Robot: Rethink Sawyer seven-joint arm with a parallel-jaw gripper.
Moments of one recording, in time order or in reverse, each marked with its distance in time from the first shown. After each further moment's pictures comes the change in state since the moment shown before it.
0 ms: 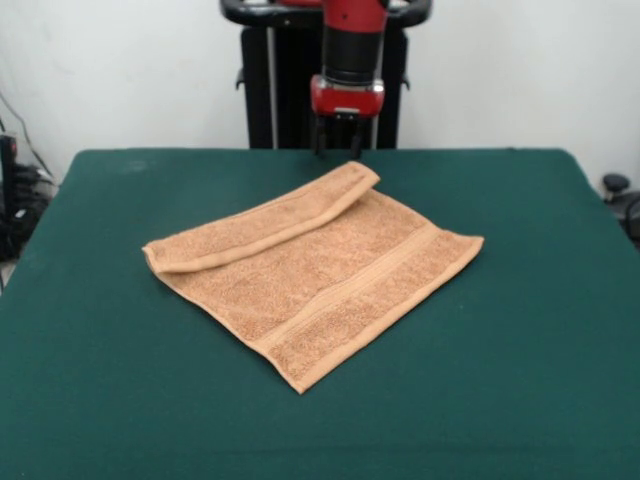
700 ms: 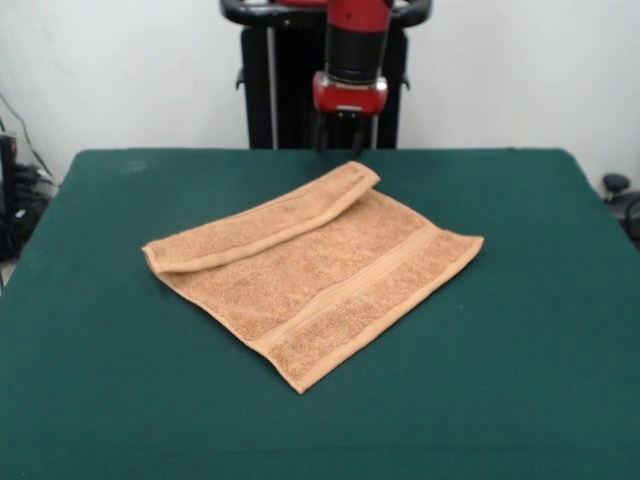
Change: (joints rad) arm 0.002 -0.058 0.026 0.000 0.001 0.117 0.000
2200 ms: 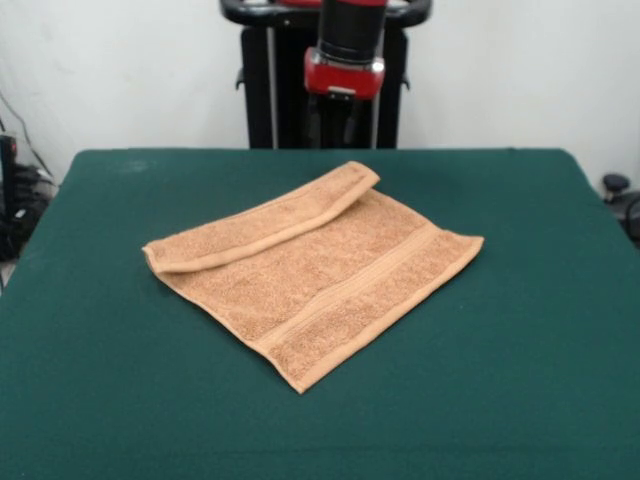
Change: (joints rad) arm -0.055 -0.258 0.068 -0.010 -0.001 0.294 0.000
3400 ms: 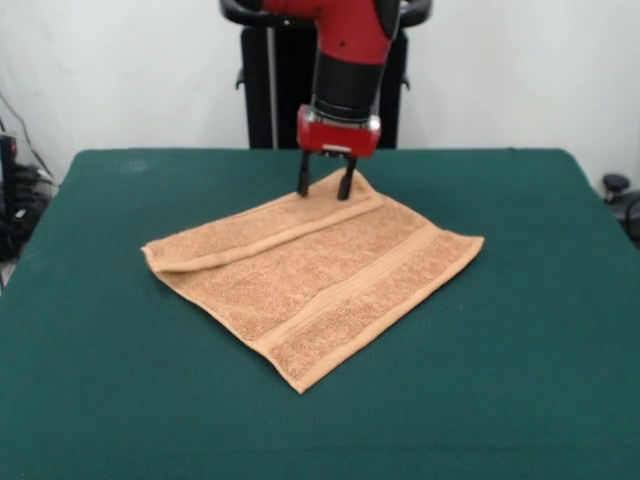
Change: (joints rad) arm 0.028 0.119 0.016 -0.215 0.012 0.033 0.000
